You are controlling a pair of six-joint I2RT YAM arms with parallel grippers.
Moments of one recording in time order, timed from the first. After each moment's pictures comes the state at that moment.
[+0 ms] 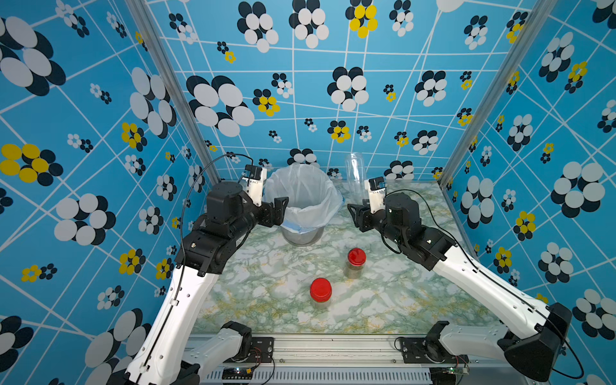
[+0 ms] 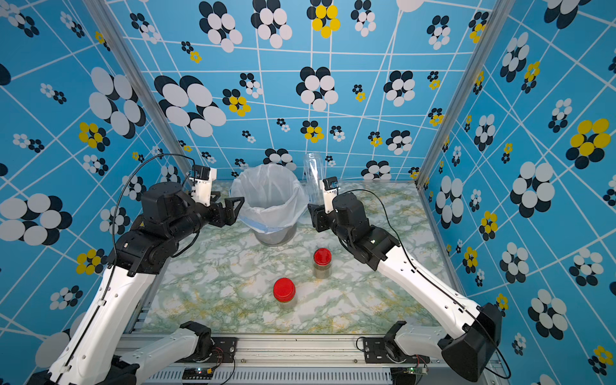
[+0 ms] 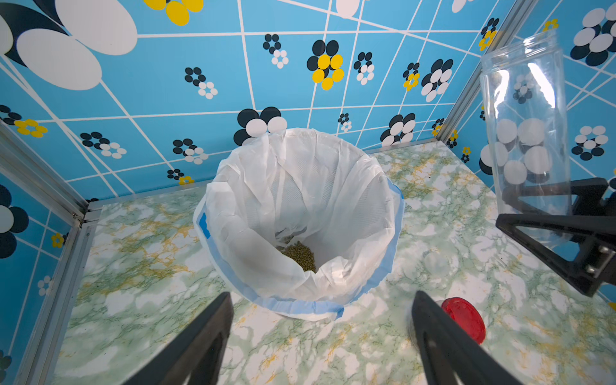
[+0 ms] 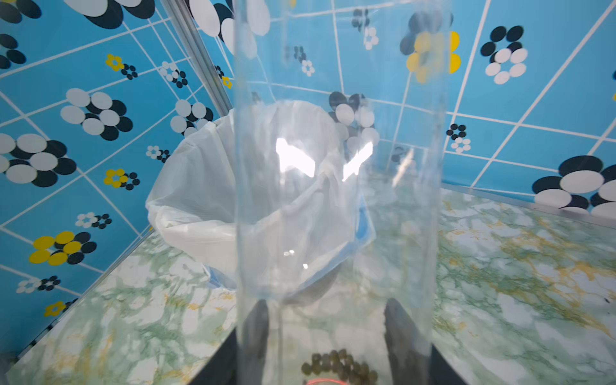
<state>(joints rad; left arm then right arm) -0.32 1.05 1.42 -0.71 0.12 -0.11 0.71 1.23 1.18 -0.25 0.24 0.18</state>
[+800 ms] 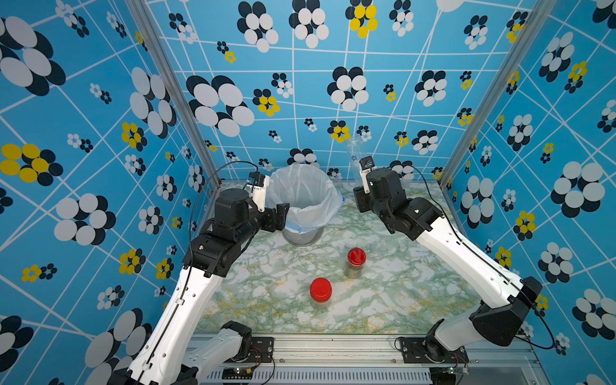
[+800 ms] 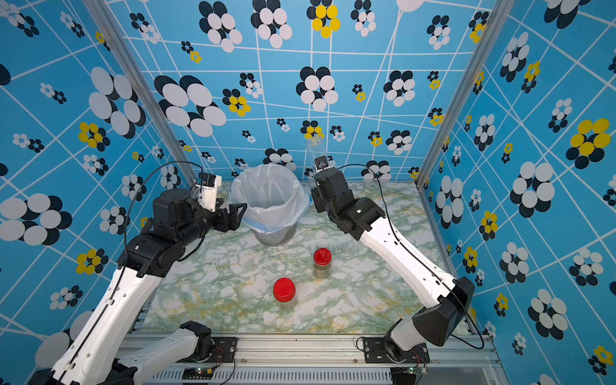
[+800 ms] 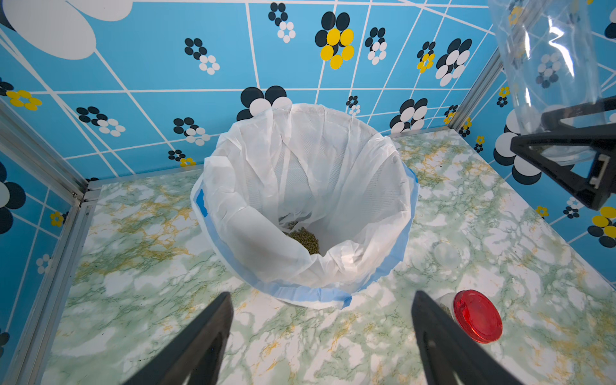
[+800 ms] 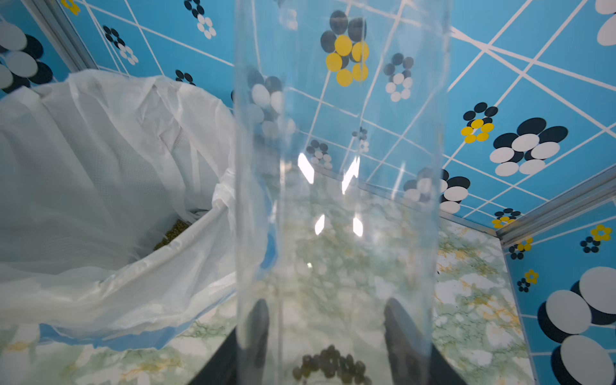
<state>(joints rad) -0.34 1.03 1.32 -0.66 0.07 -0.12 0.72 1.55 1.72 -0.73 0.54 0.00</state>
